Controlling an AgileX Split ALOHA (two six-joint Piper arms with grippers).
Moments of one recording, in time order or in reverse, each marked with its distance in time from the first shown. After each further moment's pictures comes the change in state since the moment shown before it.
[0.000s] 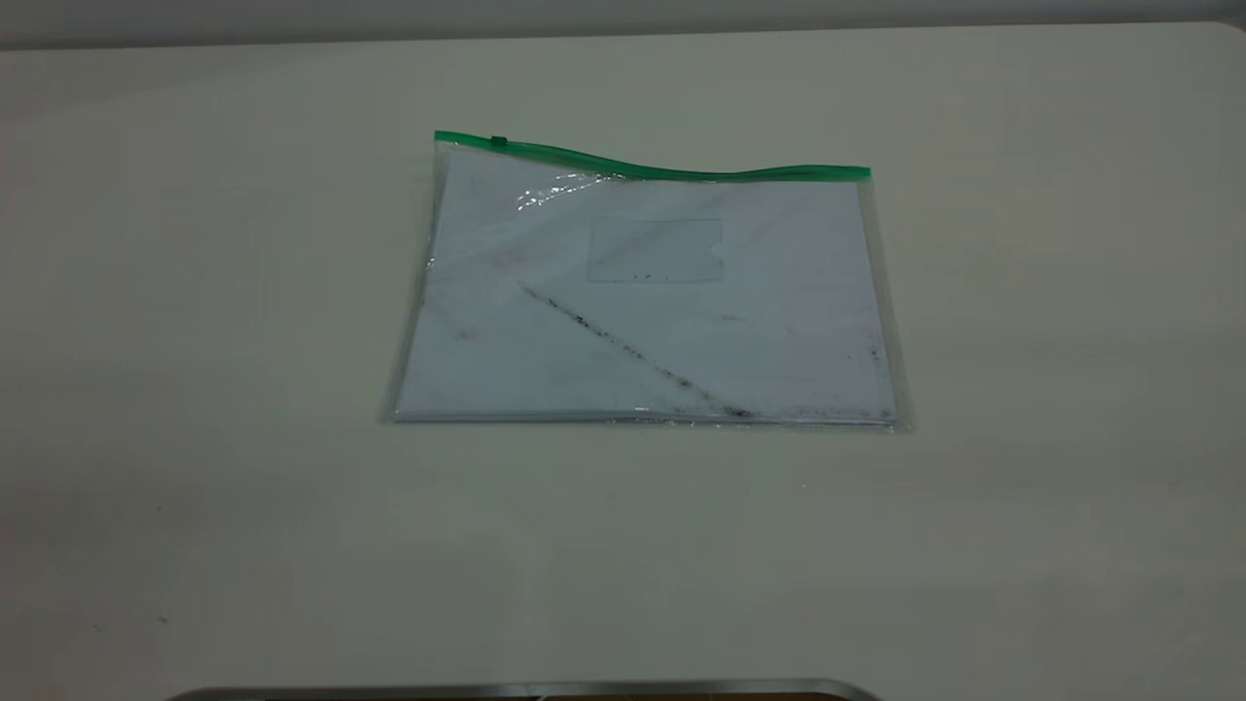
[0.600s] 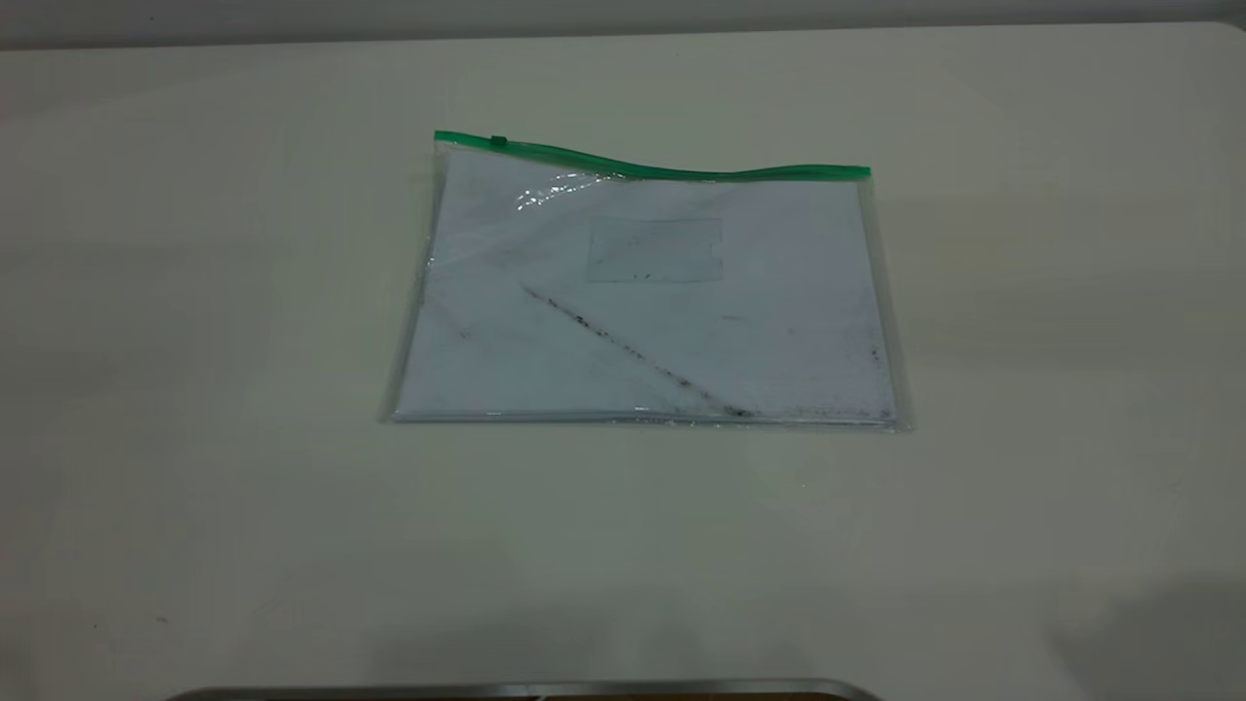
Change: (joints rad) left arm 0.001 0.755 -0.082 0.038 -0.199 -0.072; right arm 0.023 0.783 -0.011 0.549 -0.347 -0.554
